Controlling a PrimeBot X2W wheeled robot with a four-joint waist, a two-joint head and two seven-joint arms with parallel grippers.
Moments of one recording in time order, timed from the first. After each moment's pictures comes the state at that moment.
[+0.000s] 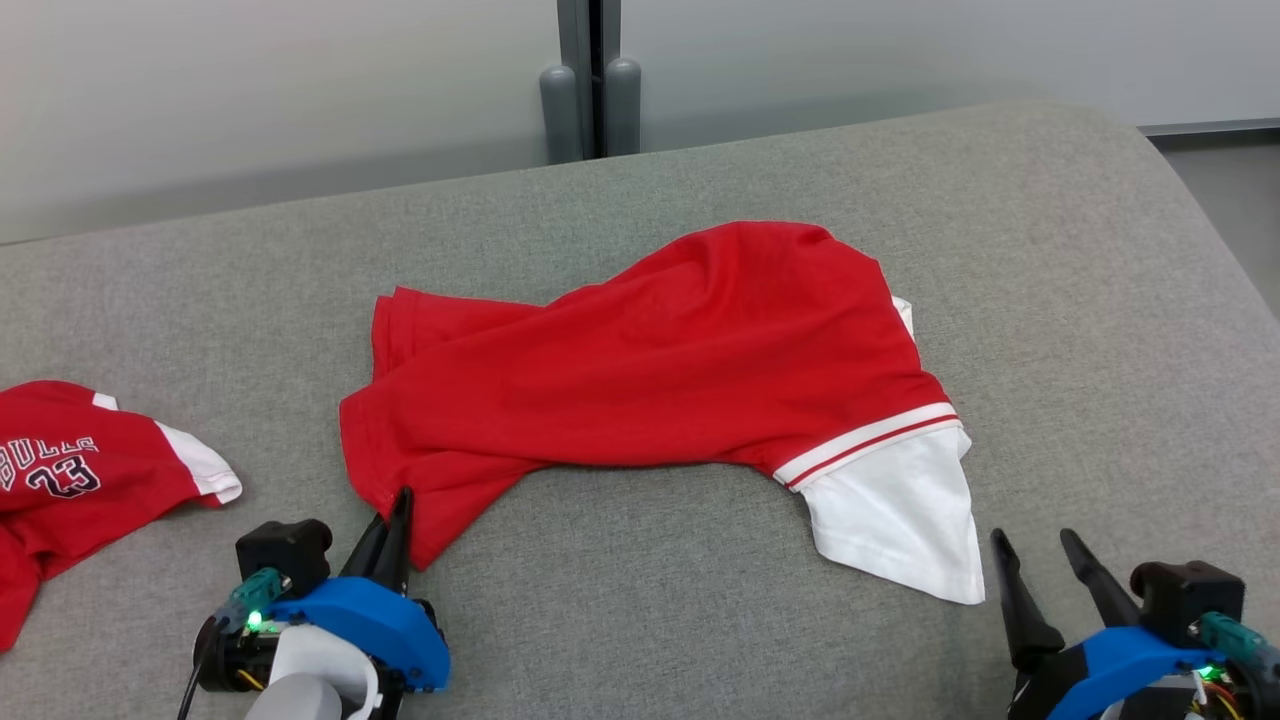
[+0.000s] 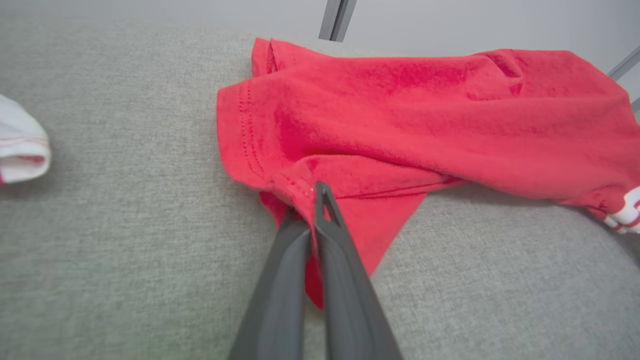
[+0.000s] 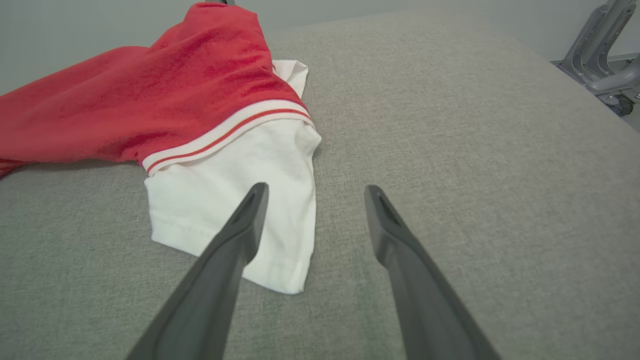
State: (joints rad) left arm -0.24 0.18 -0.29 0.57 -0.49 -0.09 -0.12; right arm 0.02 -0.05 -0.09 0.13 0.19 0.13 0.07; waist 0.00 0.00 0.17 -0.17
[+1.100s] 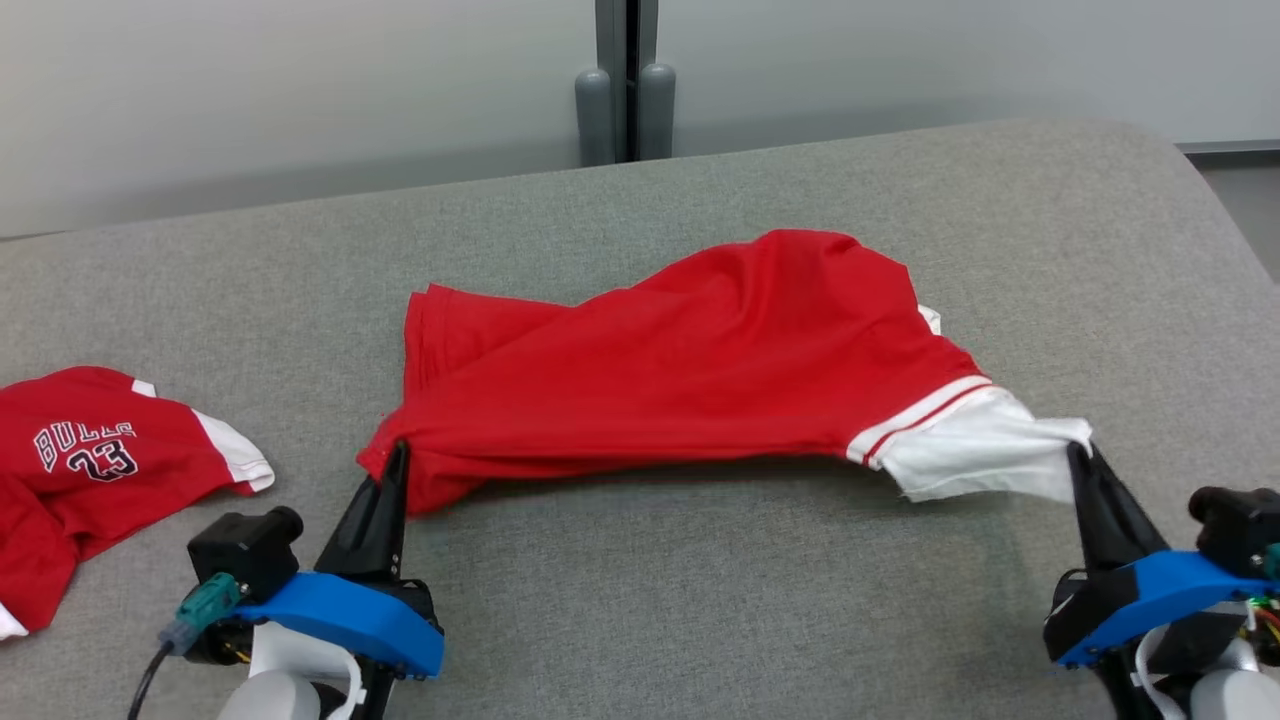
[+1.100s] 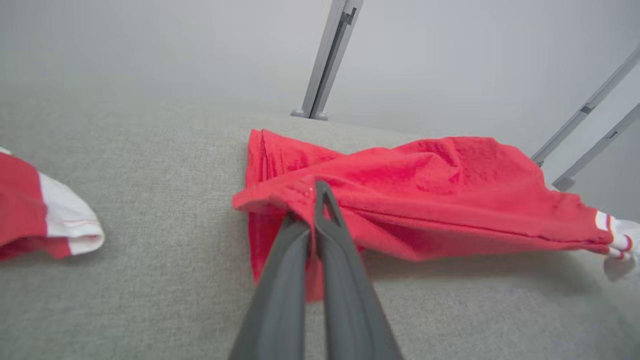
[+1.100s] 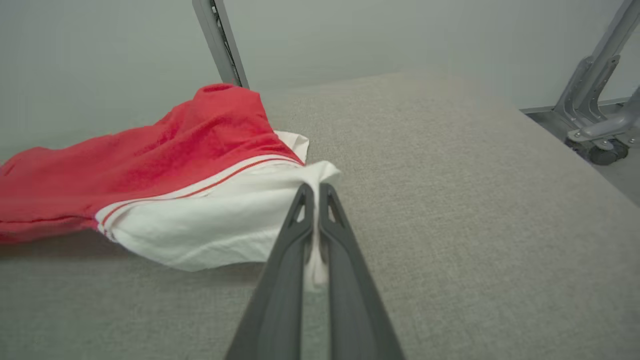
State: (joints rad) left arm -0.15 0.22 -0.29 0.28 -0.55 -0.08 -0.14; right arm -0.09 -0.05 -0.15 0.15 0.18 0.13 0.05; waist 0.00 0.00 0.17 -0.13
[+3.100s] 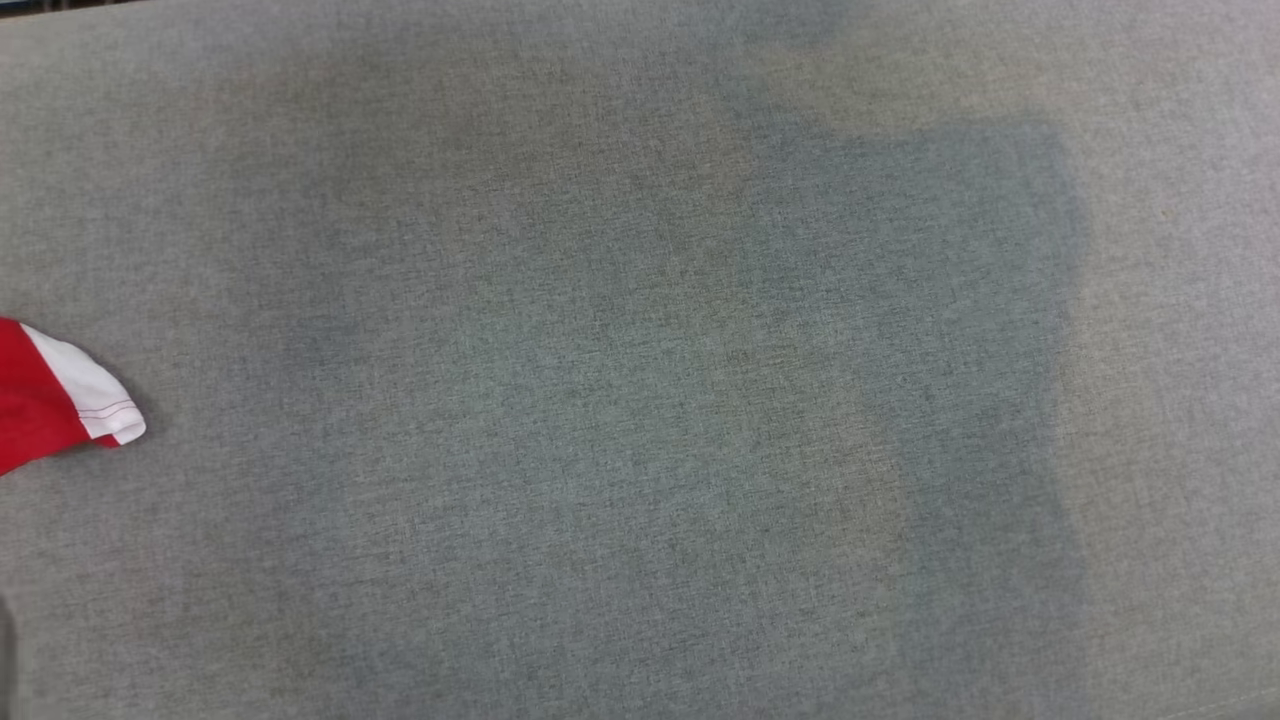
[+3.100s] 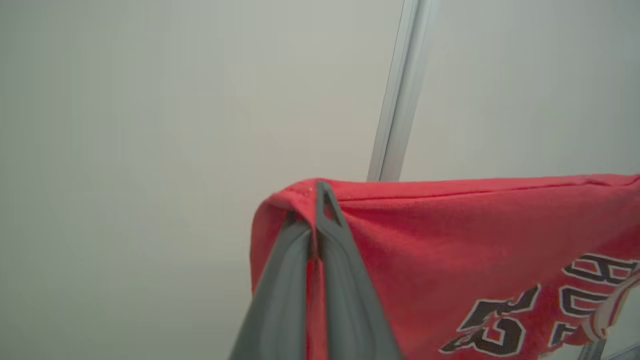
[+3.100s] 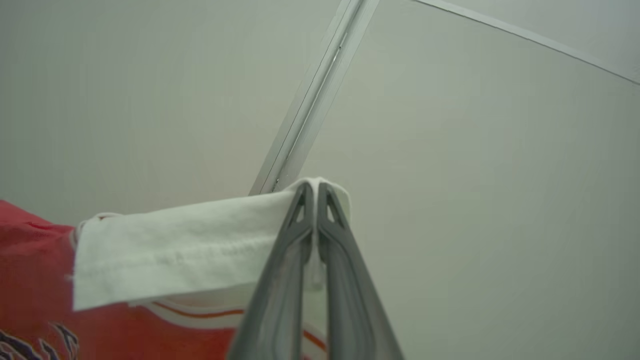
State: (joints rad) left arm -1.16 0.42 -0.21 0.41 -0.64 -0.12 -0.04; right arm -1.50 -0.32 0.24 0.52 0.13 0.13 -0.20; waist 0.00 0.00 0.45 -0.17
